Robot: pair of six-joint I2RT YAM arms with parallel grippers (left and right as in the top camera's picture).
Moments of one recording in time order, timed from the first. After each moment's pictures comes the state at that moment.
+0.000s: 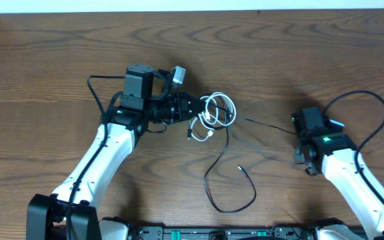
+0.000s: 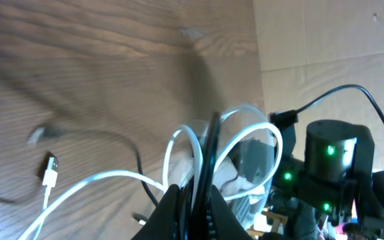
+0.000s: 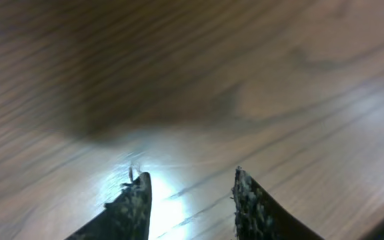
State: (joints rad) left arm -0.23 1.47 0.93 -0.25 0.91 -0.58; right arm 0.18 1.29 0.70 -0.84 0.44 0.67
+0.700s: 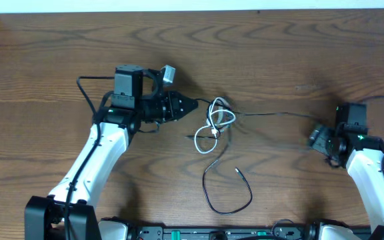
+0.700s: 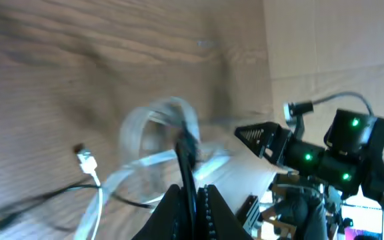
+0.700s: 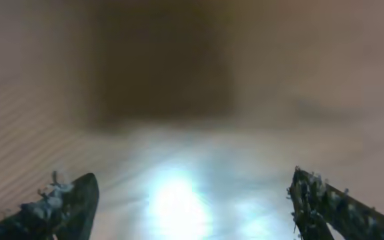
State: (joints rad) left arm -0.18 1.46 0.93 -0.29 0.90 -0.53; right arm -0.14 1.29 0.69 -0.64 0.13 0.39
